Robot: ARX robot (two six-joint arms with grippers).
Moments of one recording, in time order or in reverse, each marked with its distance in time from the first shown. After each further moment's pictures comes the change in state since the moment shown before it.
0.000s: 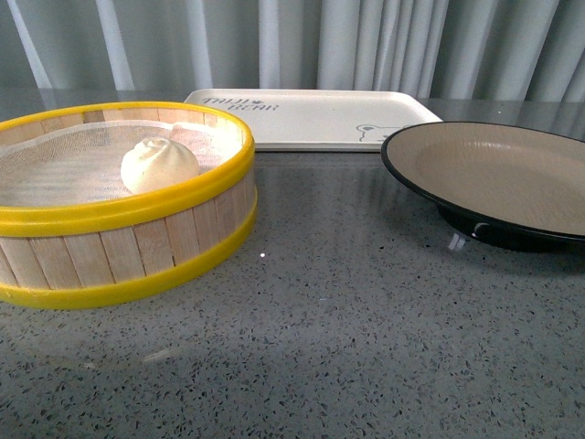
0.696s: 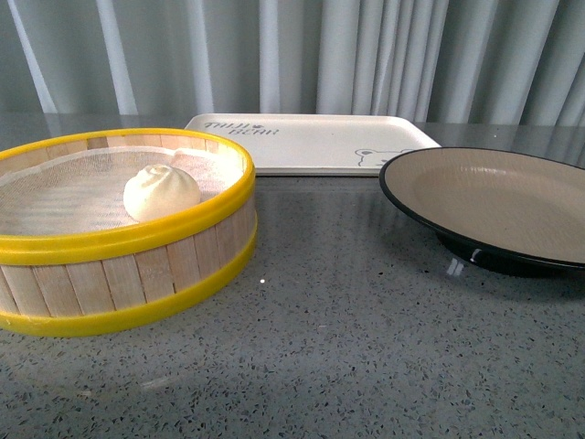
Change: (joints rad) left arm 0.000 0.000 0.000 0.000 0.000 0.000; right arm 0.000 0.000 0.000 0.000 0.000 0.000
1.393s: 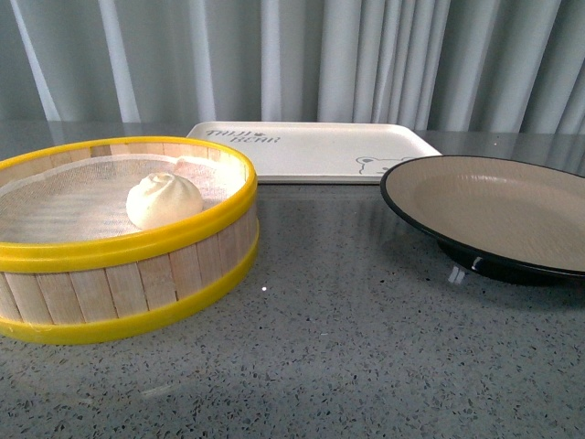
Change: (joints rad) left arm -0.056 0.265 0.187 -0.355 -0.269 -0.348; right arm 0.000 0.000 0.000 0.000 -0.002 0.000
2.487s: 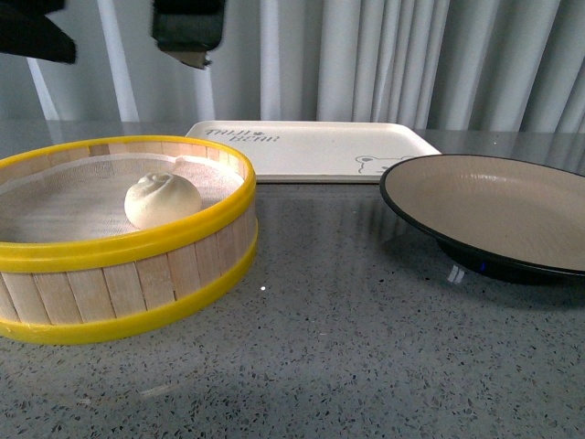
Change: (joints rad) left arm -0.390 1.207 1.051 0.027 -0.038 0.228; right arm 0.000 0.000 0.000 0.000 0.002 0.000
